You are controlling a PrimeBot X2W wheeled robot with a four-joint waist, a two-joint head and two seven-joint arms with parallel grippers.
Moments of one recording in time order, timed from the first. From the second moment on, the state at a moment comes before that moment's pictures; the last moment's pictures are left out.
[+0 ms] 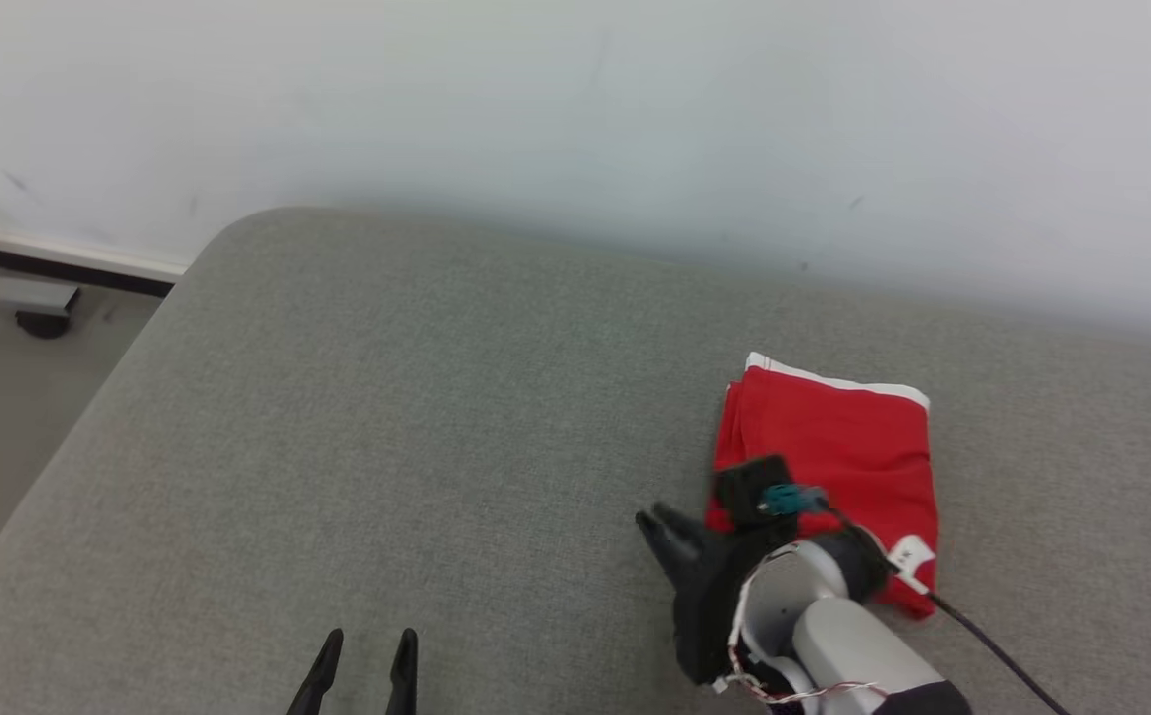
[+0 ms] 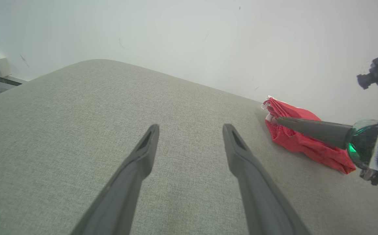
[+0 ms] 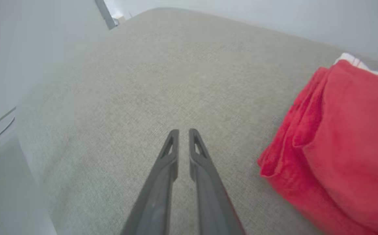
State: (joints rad) left arm 0.09 0.18 -0.31 0.10 -0.46 -0.02 -0.25; right arm -0.48 -0.05 0.47 0.66 0.36 0.13 0.19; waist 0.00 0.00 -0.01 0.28
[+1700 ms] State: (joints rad) left arm 0.18 0.15 0.00 0.19 -0.30 -0.05 -0.26; right arm 0.04 -0.05 -0.05 0.24 0.18 0.13 -0.08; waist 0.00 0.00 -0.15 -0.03
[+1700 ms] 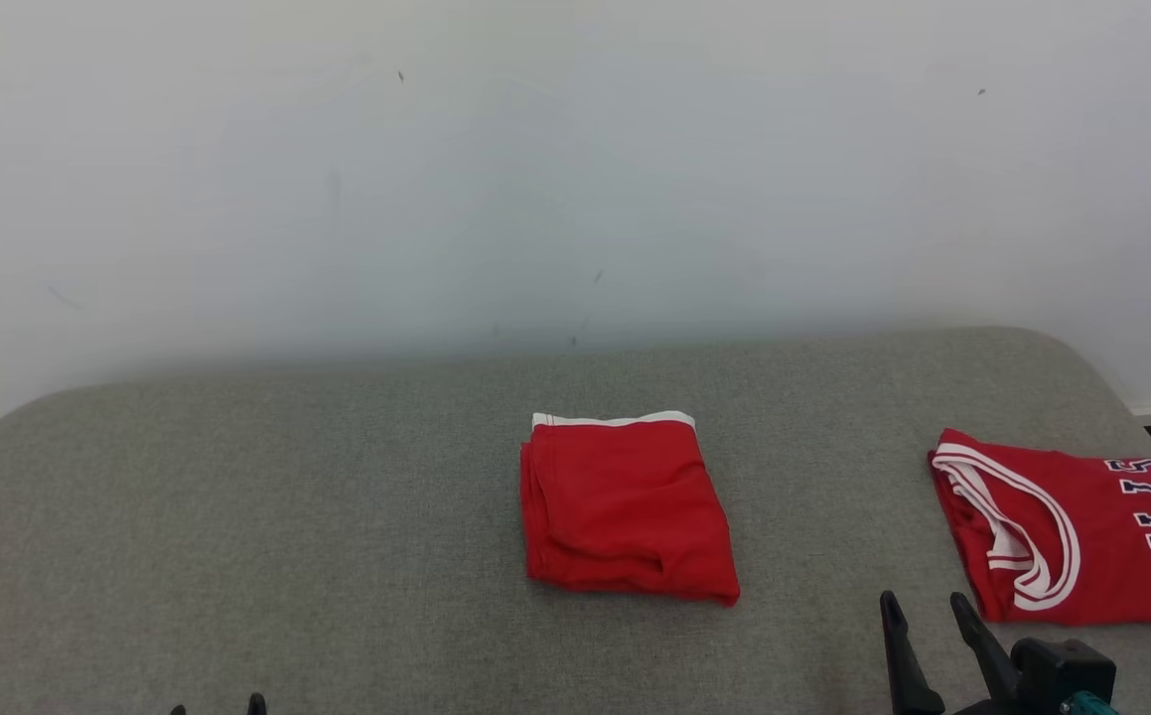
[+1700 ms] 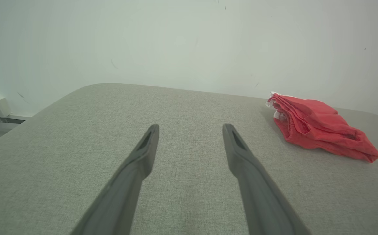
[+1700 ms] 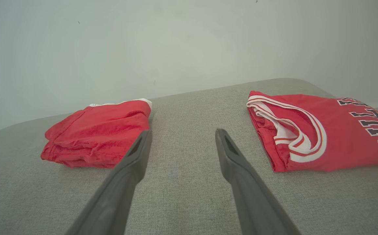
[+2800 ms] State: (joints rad) left arm 0.08 0.16 -0.12 0.08 -0.25 -0.08 -0.22; right arm -0.56 -0.05 -0.34 0.55 0.05 0.13 0.59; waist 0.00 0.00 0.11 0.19
